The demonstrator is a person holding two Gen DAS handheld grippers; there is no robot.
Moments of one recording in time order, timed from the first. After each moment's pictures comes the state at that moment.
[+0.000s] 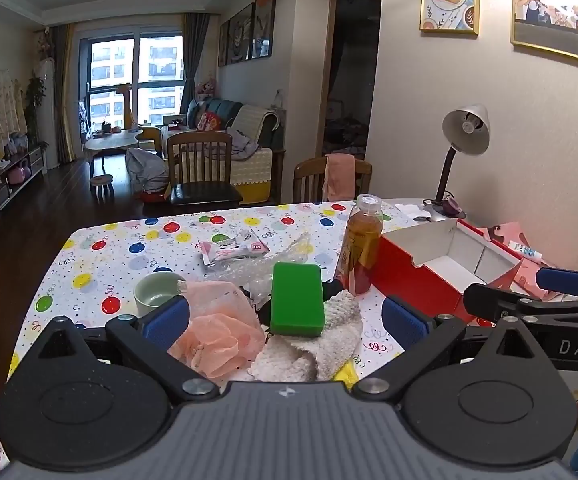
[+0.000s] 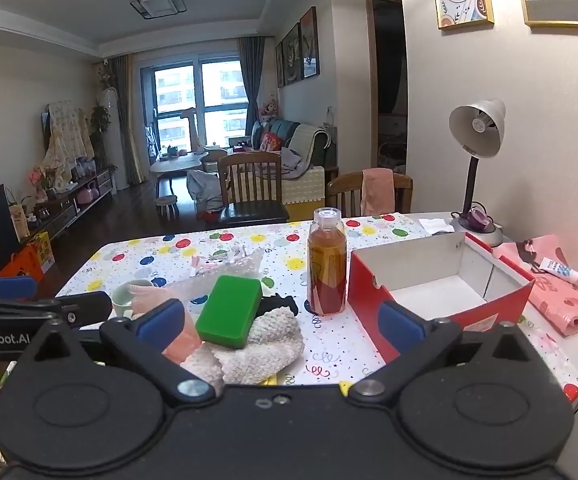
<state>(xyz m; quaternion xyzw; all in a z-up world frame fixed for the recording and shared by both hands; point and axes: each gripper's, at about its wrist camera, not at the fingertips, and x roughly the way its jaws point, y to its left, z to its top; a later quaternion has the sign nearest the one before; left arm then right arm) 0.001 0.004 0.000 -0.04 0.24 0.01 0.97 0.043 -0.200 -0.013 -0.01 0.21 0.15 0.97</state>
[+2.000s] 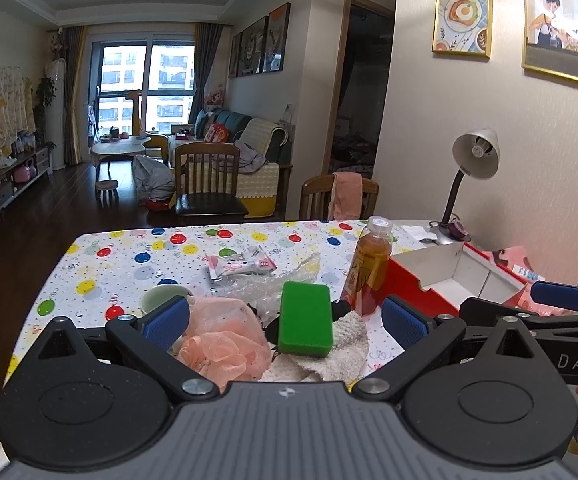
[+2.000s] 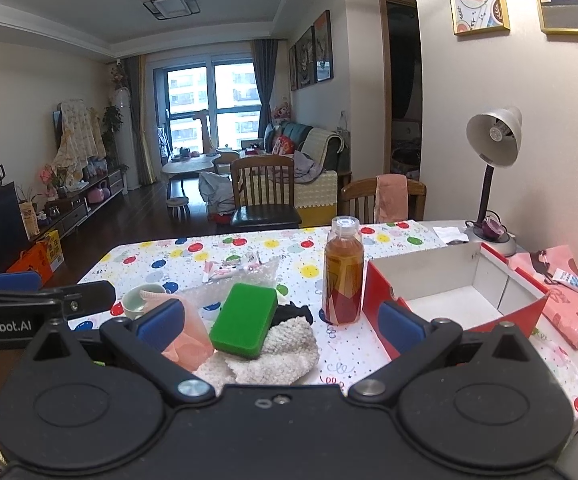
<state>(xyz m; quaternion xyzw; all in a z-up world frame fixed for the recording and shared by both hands) 0.000 0.019 0.005 -0.06 0.22 0.02 0.97 0.048 -0.187 -0.009 -0.01 0.21 0.16 0.96</state>
